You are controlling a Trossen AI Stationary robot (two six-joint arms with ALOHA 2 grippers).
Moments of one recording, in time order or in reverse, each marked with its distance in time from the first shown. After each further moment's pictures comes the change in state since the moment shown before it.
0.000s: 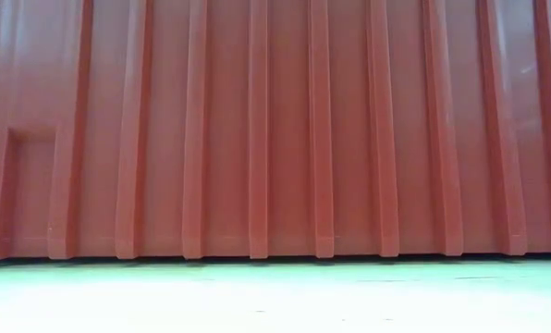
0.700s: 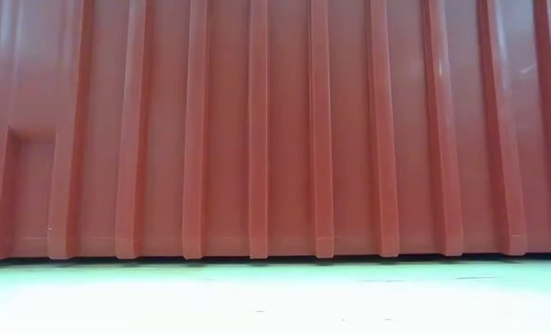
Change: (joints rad) left arm -0.023 -0.039 -0.095 -0.287 -0.074 0.010; right arm 0.120 -0.010 -0.326 -0.015 0.092 -0.212
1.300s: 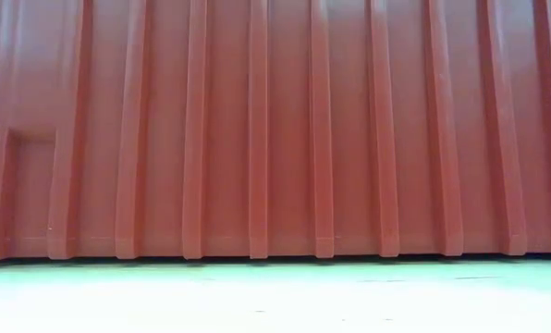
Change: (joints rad) left arm -0.086 0.005 -0.387 0.217 0.014 -0.001; right arm 0.076 -0.011 -0.326 0.003 0.066 -0.202
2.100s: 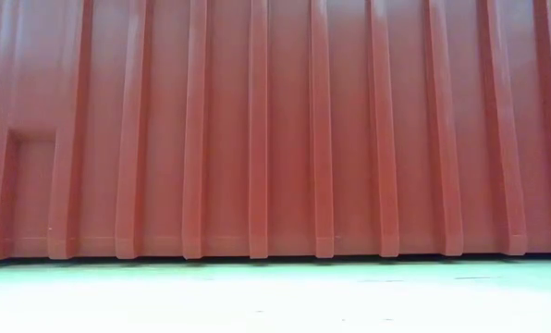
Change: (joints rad) left arm -0.064 0.000 -0.404 0.336 0.157 -0.086; right arm 0.030 -0.059 -0.107 -0.001 0.134 -0.183
